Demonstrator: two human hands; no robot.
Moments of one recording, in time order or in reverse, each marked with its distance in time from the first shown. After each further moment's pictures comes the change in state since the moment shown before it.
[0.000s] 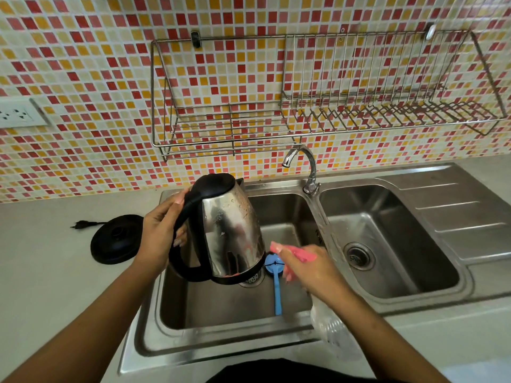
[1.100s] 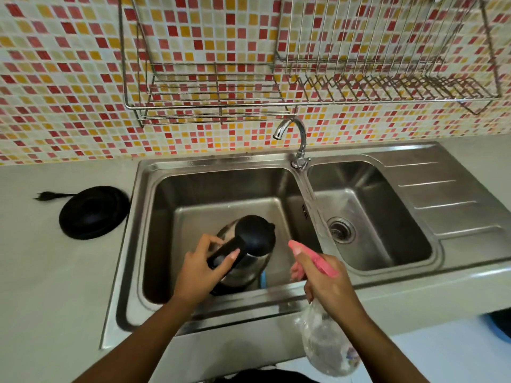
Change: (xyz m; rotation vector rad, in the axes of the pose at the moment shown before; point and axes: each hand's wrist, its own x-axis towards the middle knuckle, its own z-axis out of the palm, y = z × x) left_hand -0.079 -0.110 0.037 0.533 -0.170 -0.019; right_hand -0.041 0.035 0.001 0.260 0.148 0.233
